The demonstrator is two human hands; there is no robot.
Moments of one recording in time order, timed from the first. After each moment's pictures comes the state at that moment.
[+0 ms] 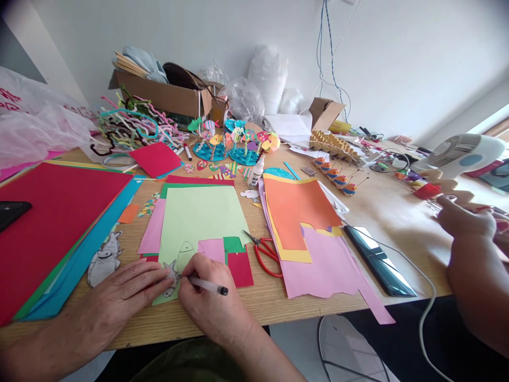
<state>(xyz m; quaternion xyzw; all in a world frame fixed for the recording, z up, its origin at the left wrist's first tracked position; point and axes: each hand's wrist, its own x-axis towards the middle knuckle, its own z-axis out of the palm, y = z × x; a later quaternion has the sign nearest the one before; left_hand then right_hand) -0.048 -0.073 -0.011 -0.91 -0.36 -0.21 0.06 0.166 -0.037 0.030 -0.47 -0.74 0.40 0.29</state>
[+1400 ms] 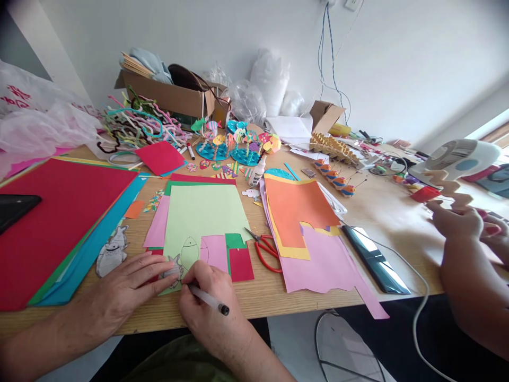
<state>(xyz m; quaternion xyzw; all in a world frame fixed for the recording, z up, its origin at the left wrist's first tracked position) -0.043 -0.071 -0.003 -0.91 -0.35 -0.22 0.08 0.168 -0.058 0.029 -0.46 -0.75 0.36 0.30</state>
